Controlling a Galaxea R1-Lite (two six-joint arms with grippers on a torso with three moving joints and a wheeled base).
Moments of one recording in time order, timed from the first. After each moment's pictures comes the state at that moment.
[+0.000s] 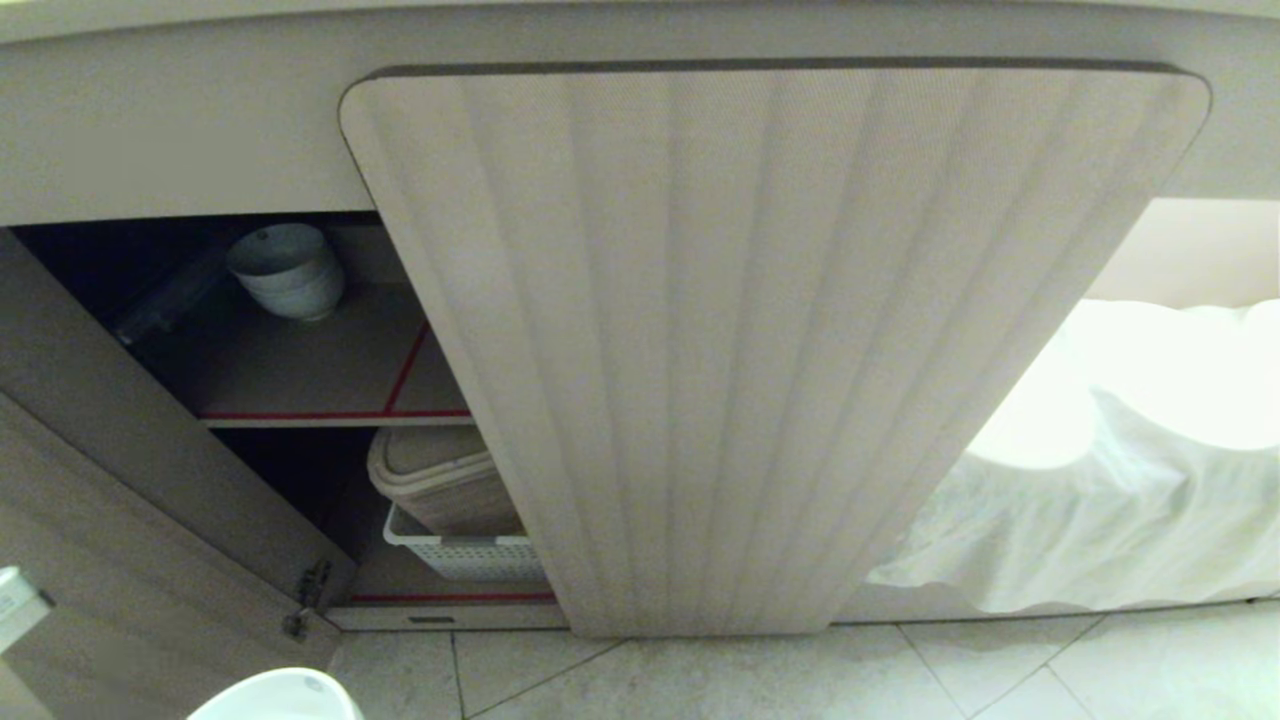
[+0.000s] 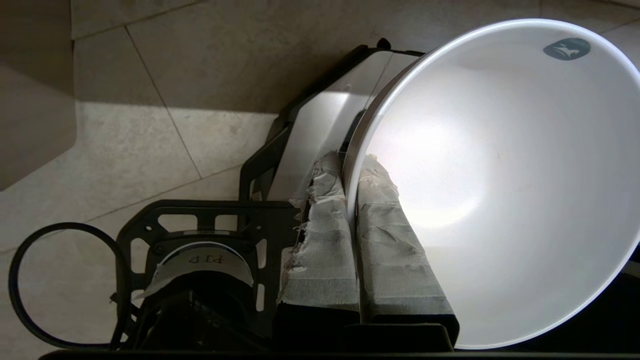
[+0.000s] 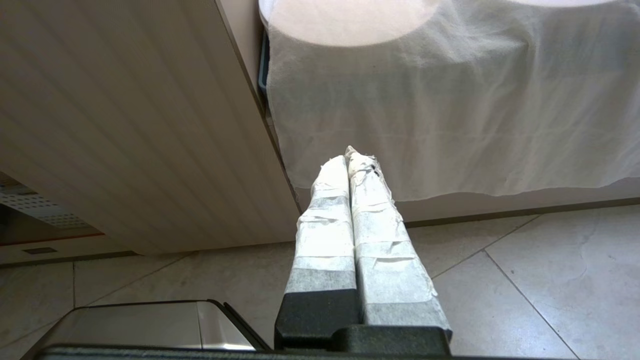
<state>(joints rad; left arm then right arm) -0.68 0.88 -0.72 0.79 0.19 -0.75 0.00 0.00 0.00 0.00 -0.02 0.13</state>
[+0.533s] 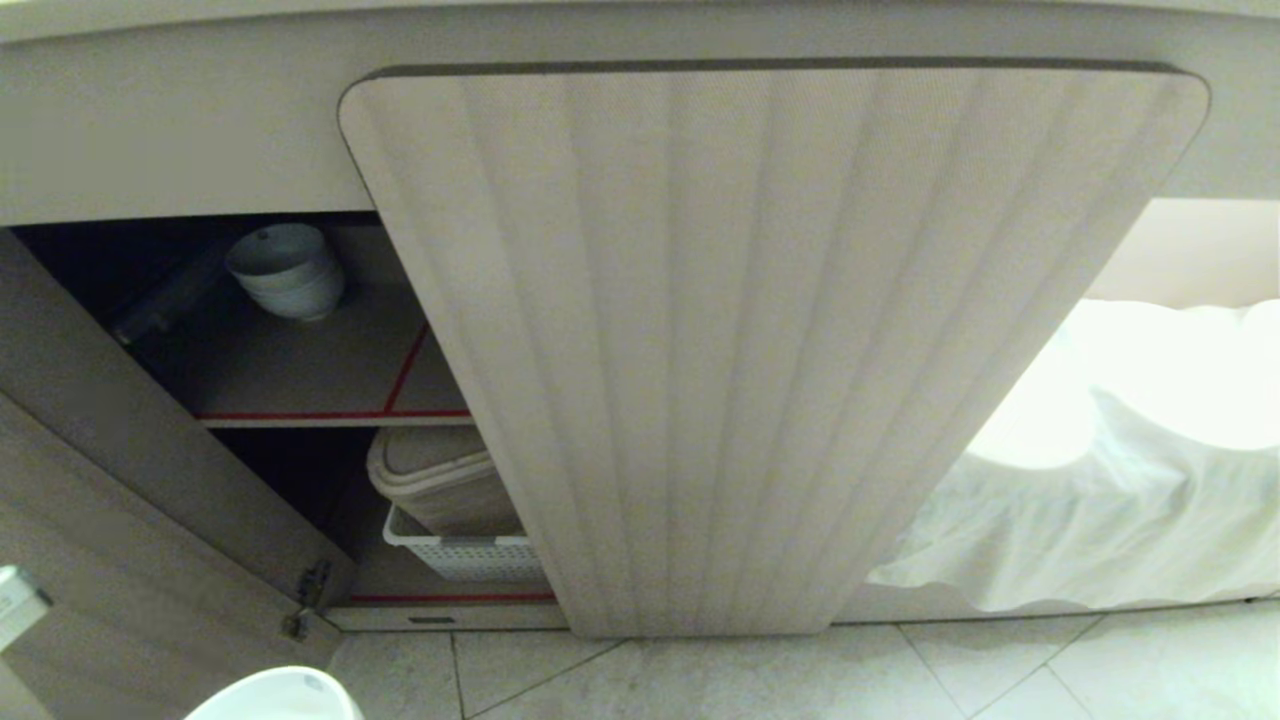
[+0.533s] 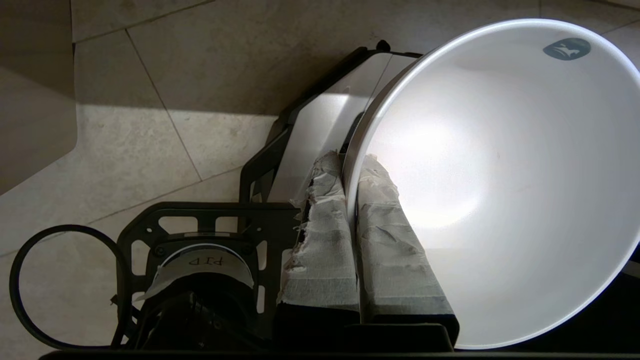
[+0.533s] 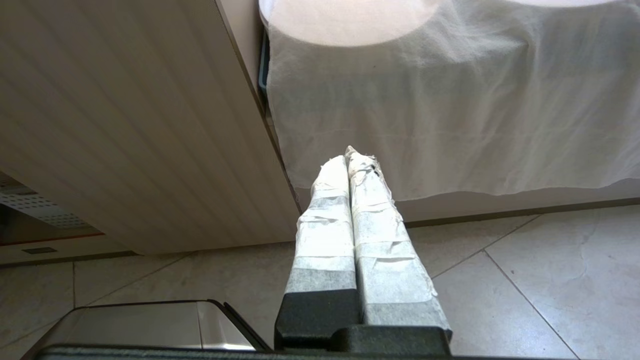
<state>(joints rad) -0.68 0.88 -0.72 0.78 0.19 -0.75 0.00 0.00 0.00 0.00 -0.02 0.13</state>
